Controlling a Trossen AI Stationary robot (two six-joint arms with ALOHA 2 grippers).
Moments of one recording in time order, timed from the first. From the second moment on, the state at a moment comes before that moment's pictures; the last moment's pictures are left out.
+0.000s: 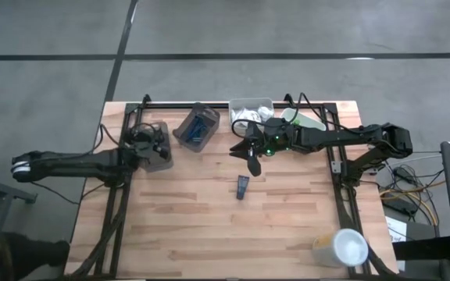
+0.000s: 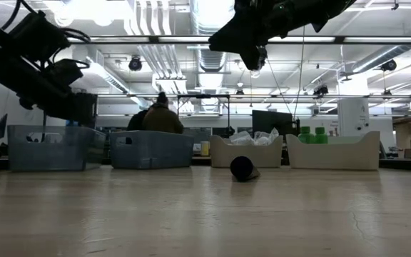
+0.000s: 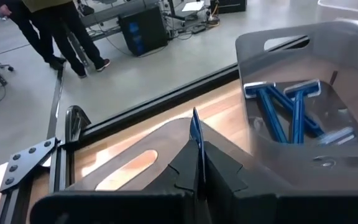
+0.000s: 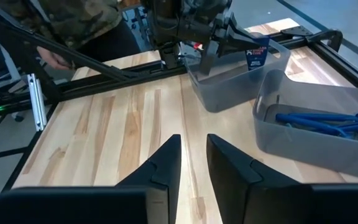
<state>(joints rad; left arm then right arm) 0.21 0.61 0.15 -0.08 -0.92 -0.31 -0.14 1.45 0.99 0.09 -0.18 0.21</state>
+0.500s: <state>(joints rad) 0.22 0.62 0.11 -0.02 -0.91 -0.32 -0.14 1.45 0.99 0.10 -0.18 0.21</state>
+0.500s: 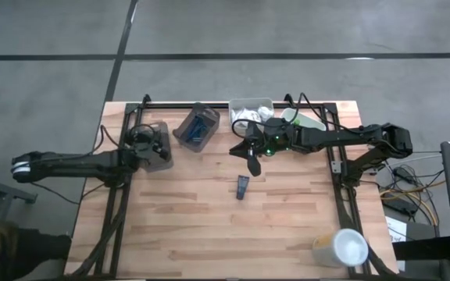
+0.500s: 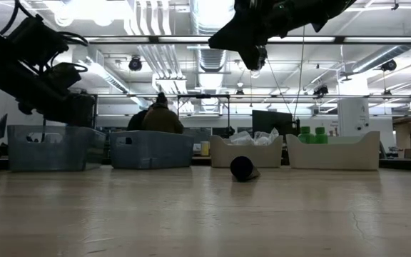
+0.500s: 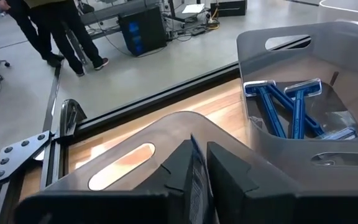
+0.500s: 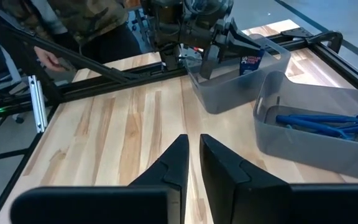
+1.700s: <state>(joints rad) 0.21 0.70 0.62 -0.16 -0.15 -0.18 -0.14 1.45 0.99 -0.08 -0.34 0.48</state>
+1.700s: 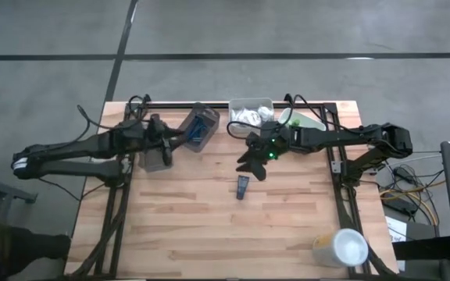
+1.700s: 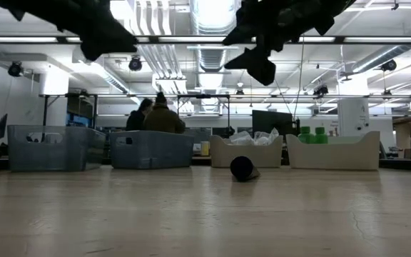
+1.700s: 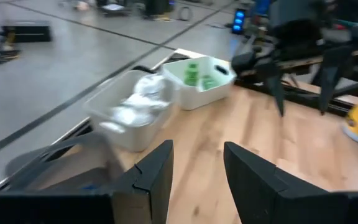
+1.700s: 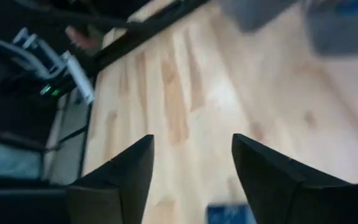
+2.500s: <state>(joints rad) -0.02 1.33 0.90 -0.18 0.04 -0.11 -0.05 1.52 0.96 -0.45 -0.23 0.87</state>
